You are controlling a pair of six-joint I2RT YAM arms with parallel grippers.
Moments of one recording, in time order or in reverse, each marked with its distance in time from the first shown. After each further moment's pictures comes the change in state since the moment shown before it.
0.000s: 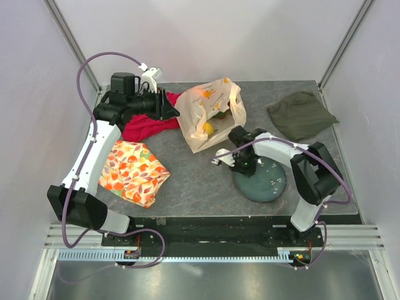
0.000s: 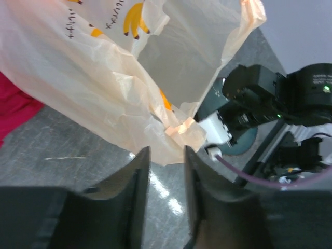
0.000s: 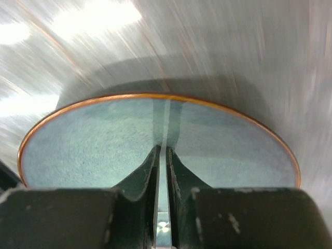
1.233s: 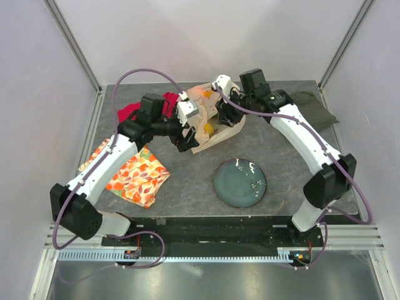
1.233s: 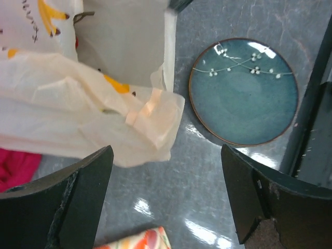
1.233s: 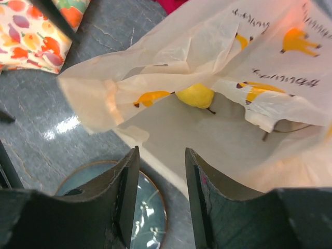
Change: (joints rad) left arm -0.233 -0.082 -0.235 0.094 -0.056 0.470; right arm -0.061 -0.096 0.627 0.074 -0.333 0.401
